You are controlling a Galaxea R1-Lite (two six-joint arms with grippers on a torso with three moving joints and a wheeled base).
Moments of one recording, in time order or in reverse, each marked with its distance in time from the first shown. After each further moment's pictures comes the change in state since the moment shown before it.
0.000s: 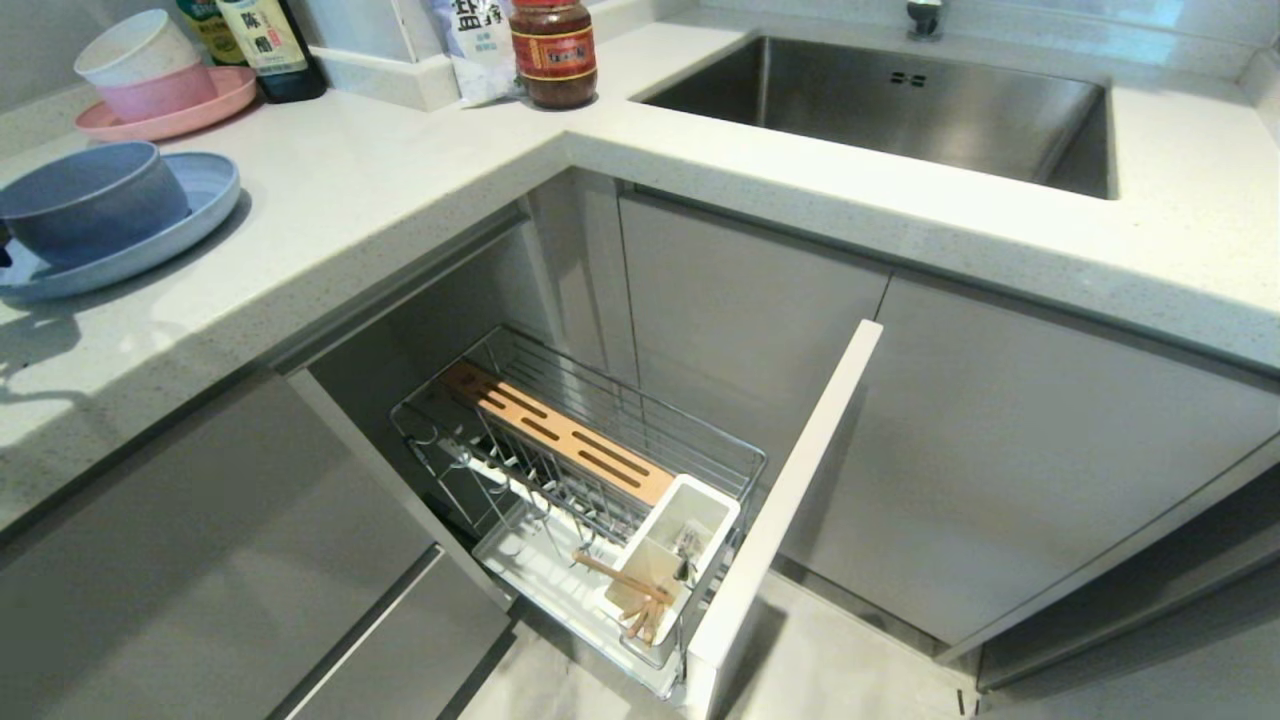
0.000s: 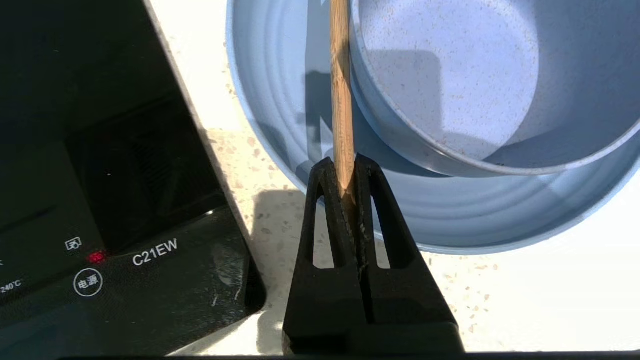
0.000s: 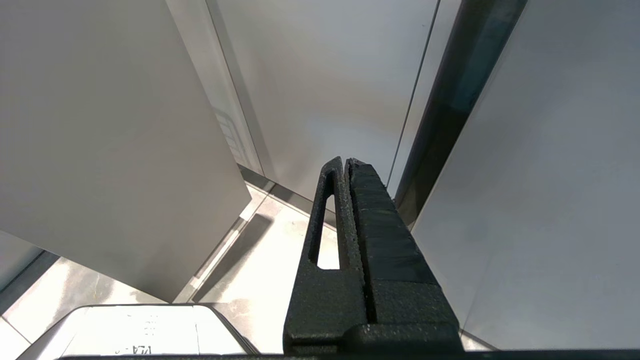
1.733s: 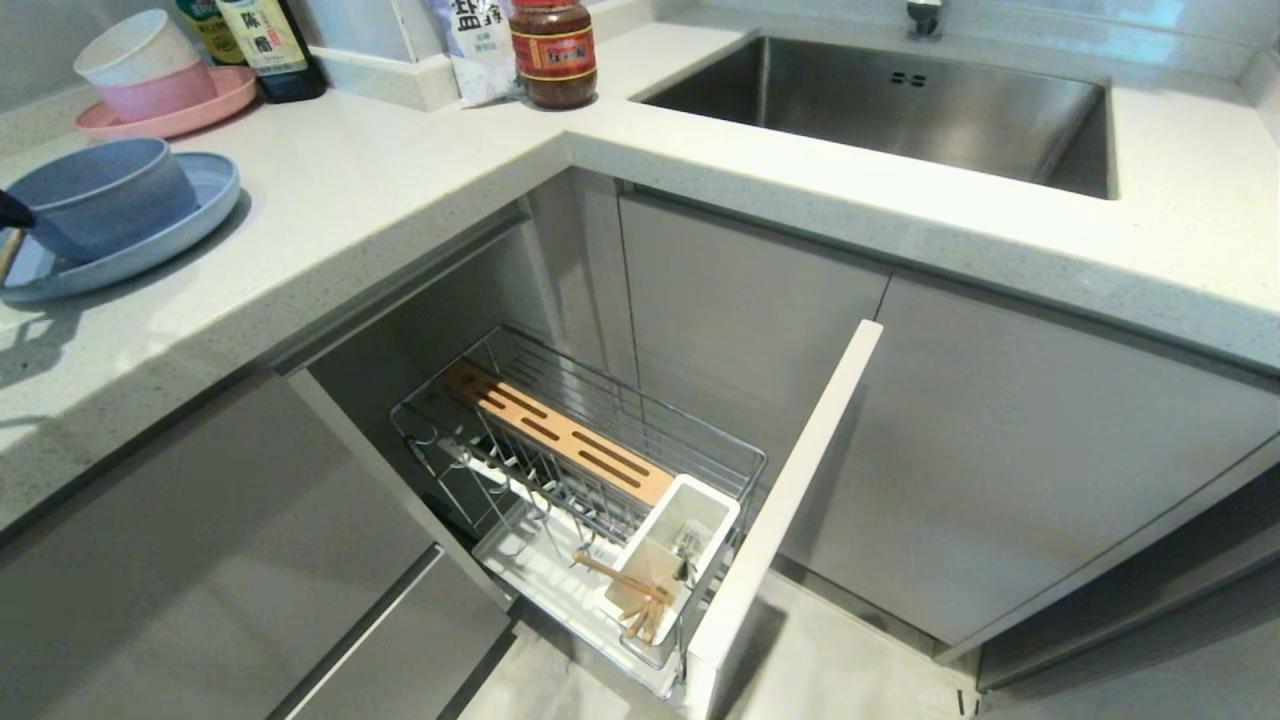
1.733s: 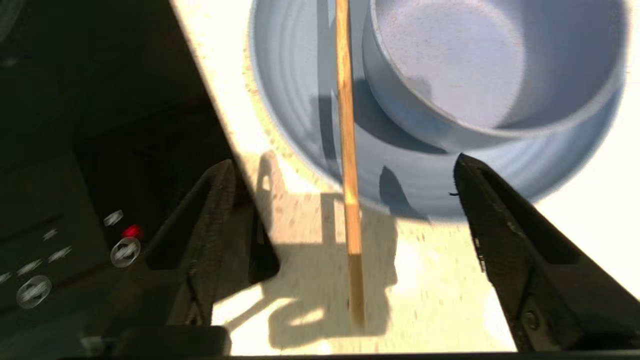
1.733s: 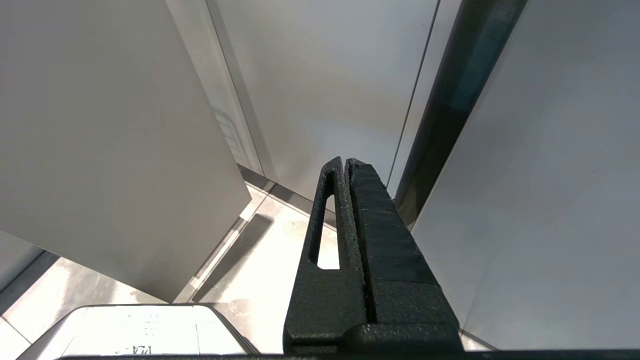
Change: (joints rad) left arm -0.001 -0.067 0.009 0.008 0.020 0.006; right arm 0.000 0.000 0.000 0.000 0.000 0.000
